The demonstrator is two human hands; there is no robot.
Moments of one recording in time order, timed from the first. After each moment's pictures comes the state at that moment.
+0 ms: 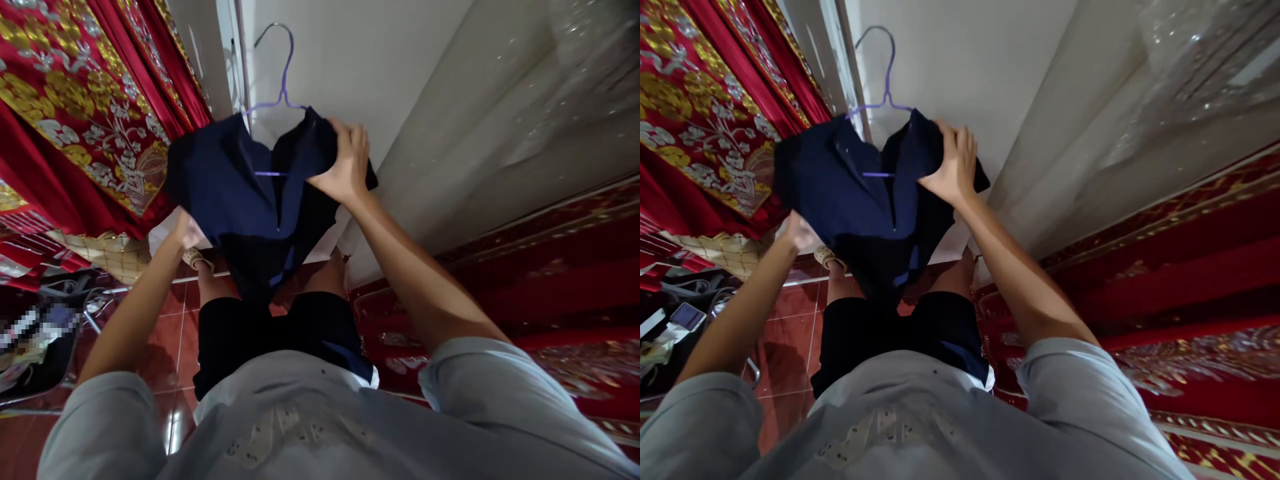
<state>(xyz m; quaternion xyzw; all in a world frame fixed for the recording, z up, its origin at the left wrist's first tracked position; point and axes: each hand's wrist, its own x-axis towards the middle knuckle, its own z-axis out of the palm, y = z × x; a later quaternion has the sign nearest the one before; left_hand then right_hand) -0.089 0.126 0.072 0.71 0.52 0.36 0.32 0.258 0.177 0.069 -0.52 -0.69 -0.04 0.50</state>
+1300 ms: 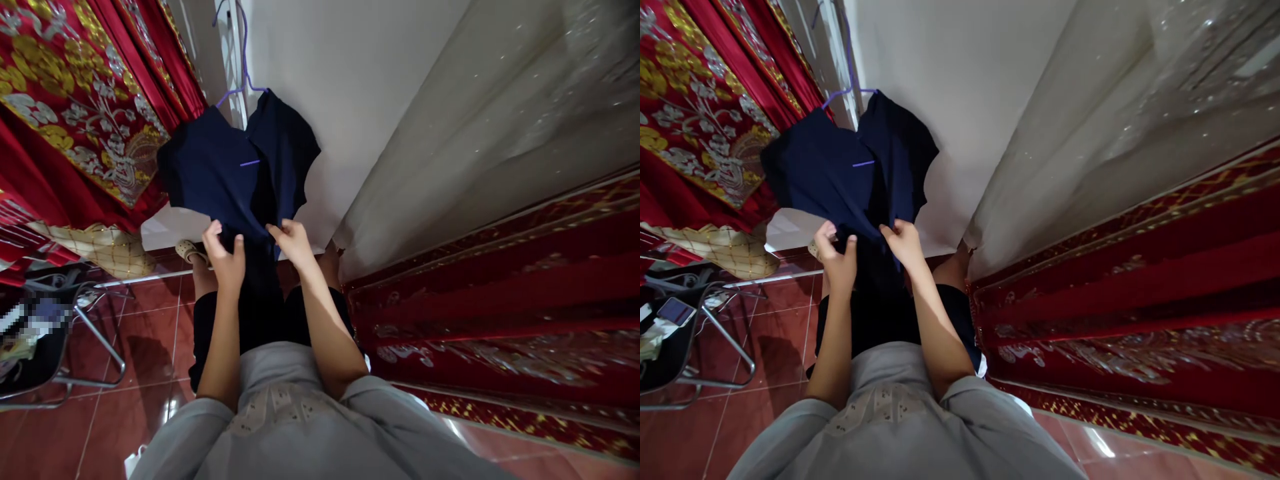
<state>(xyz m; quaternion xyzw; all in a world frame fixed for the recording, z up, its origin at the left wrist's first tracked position) -0.012 0.047 -0.040 0.56 0.54 0.62 0.01 0.150 0.082 -0.036 -0.51 -0.54 0.39 0.54</state>
